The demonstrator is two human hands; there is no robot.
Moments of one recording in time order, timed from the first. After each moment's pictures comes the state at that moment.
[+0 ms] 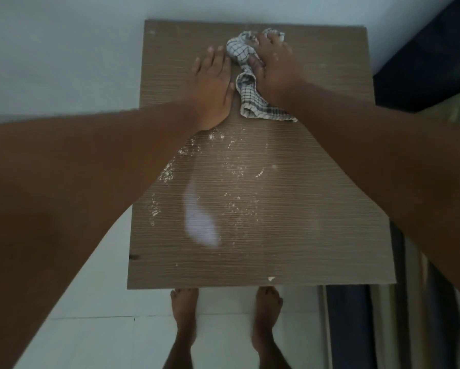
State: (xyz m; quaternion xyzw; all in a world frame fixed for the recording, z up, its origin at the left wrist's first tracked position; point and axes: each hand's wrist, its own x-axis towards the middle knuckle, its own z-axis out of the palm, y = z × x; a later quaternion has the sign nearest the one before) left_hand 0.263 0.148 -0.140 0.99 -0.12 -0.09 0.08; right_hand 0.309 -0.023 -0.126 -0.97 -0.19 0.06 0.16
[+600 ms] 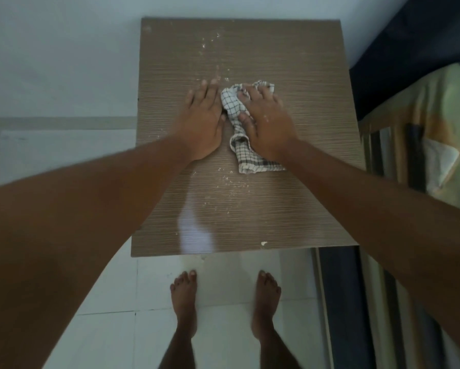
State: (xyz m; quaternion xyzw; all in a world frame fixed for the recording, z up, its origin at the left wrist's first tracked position) left_hand 0.166 0.141 -0.142 0.98 -0.15 -0.09 0.08; right_hand 0.183 -0.051 -0.146 -0.96 -0.22 0.06 0.14
